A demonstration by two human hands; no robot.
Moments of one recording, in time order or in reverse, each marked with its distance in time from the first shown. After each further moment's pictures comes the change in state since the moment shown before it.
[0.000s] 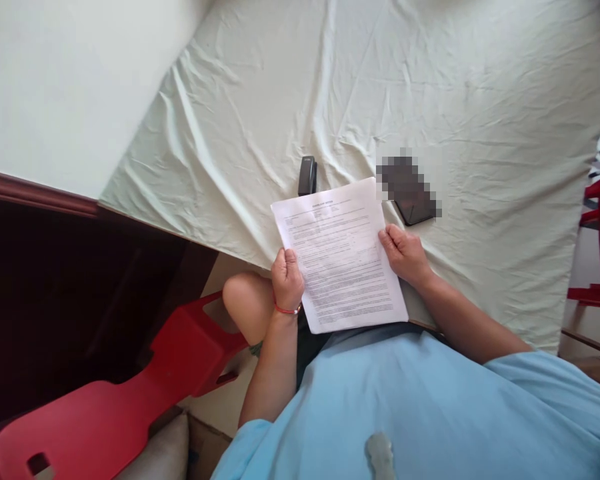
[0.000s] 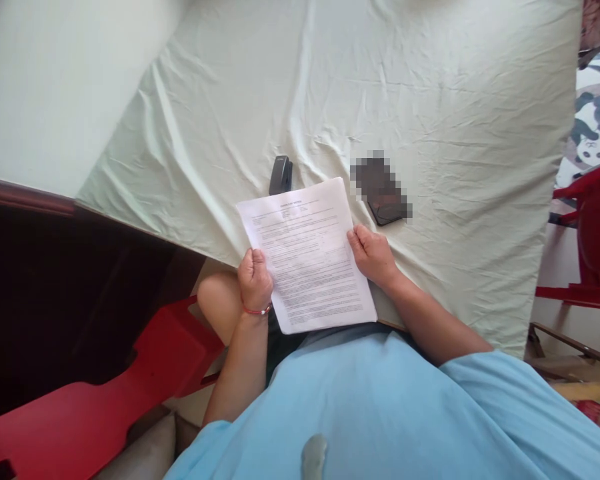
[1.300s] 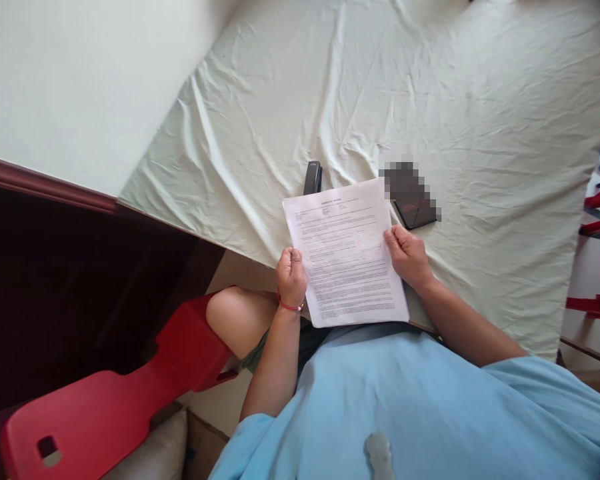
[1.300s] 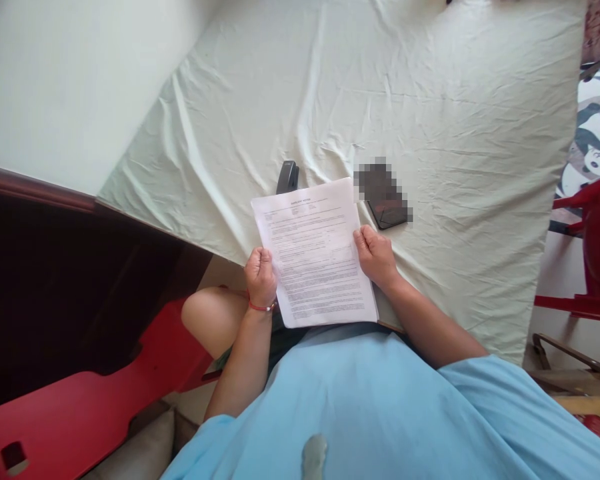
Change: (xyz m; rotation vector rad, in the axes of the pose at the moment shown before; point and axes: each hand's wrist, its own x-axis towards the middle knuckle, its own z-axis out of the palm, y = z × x) left_hand -0.005 -0.005 0.003 -0.058 0.013 -0.022; right_hand -0.003 0.000 -0.001 0.079 0.087 0.040
